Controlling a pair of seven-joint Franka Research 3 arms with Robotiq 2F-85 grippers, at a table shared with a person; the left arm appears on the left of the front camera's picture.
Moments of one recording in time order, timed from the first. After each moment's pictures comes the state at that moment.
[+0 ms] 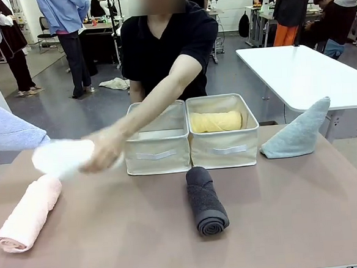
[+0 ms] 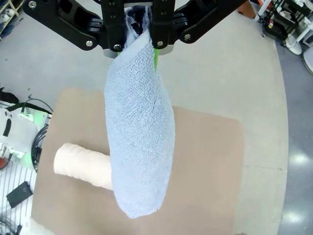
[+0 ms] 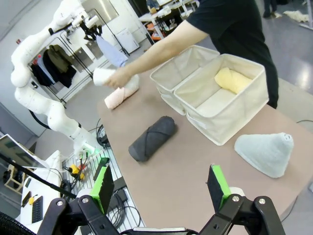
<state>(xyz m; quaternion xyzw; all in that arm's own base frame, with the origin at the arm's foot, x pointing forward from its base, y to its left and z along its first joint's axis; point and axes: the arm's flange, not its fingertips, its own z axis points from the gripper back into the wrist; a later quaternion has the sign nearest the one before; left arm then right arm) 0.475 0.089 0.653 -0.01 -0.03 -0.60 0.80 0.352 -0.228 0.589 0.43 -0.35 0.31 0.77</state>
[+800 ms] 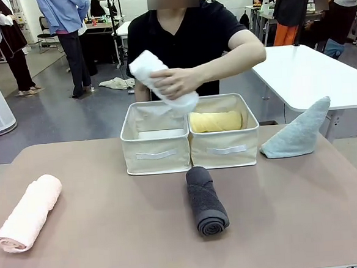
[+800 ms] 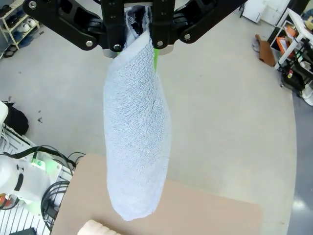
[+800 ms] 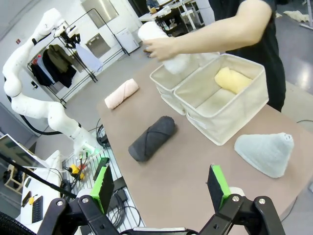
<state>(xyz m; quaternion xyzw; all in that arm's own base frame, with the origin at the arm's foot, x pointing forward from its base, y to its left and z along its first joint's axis) 0.350 0.204 0.677 0.04 0.03 -0.54 0.84 0.352 -0.228 0.589 0.43 -0.35 0.31 0.77</state>
